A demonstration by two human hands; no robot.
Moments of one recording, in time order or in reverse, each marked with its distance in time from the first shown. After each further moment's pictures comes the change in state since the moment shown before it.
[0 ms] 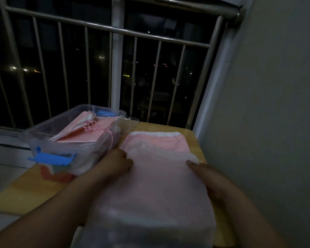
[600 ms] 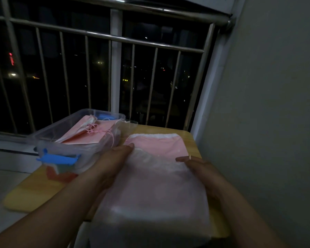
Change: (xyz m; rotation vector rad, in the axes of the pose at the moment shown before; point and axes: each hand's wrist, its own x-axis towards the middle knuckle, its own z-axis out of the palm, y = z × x) left_hand -0.032 0.013 -0.001 -0.850 -0.010 0.022; right_hand -0.030 -0.017 0.011 0.001 -0.002 -0.105
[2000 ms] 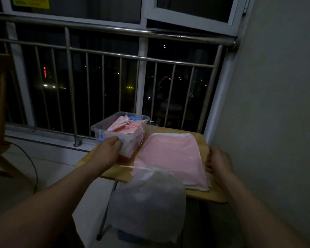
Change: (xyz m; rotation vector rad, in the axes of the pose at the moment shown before) left_hand -0.117 0.021 -0.098 0.551 0.280 0.317; right_hand -0.101 -0.024 0.013 0.265 0.302 -0.078
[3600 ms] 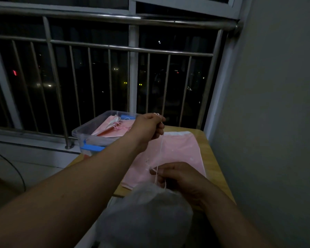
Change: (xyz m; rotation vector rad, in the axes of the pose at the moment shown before) left_hand 0.080 0.094 0.104 -0.575 -0.286 -0.105; right_hand -0.025 0.022 0.061 -0.253 -0.727 0.013
